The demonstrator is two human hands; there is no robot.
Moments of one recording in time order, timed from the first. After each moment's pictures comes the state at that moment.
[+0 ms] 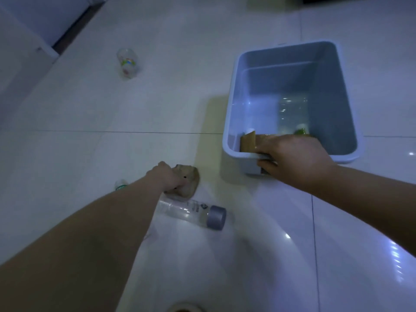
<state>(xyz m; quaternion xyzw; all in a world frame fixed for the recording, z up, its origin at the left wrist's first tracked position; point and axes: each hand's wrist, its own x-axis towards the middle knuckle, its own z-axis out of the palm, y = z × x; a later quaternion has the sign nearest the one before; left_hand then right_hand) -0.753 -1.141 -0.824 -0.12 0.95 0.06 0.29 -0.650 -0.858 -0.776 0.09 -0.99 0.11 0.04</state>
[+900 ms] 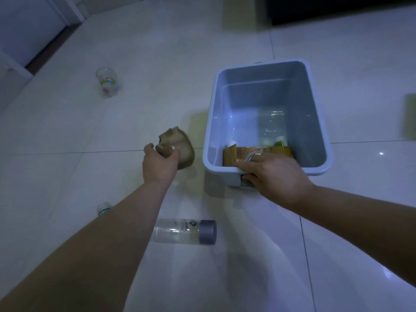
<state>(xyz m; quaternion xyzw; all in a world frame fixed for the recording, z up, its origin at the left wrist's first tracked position) -0.773 -1.084 -0.802 -0.13 0.92 0.36 0.00 -0.643 -0.863 -0.796 0.09 -0.98 0.15 0.07</state>
